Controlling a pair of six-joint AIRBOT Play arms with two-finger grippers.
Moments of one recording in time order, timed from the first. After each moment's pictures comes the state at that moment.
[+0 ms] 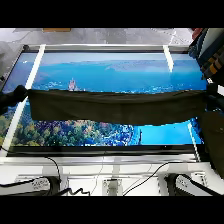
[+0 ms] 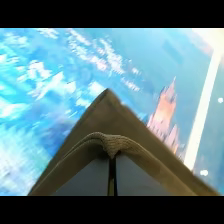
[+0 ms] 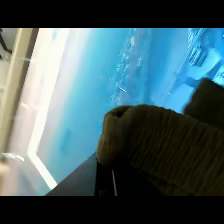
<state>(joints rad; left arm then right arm) 0.52 -1.45 1.13 0.63 -0.57 -1.07 -0.52 -1.23 0.96 -0.92 0.39 1.90</state>
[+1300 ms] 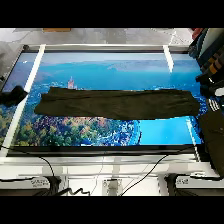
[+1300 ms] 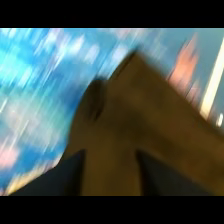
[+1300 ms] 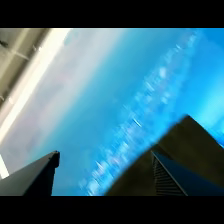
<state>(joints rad) 0.61 -1.51 1.29 0.91 -0.94 -1.22 -0.47 -1.48 1.22 -1.04 0.37 1.75</state>
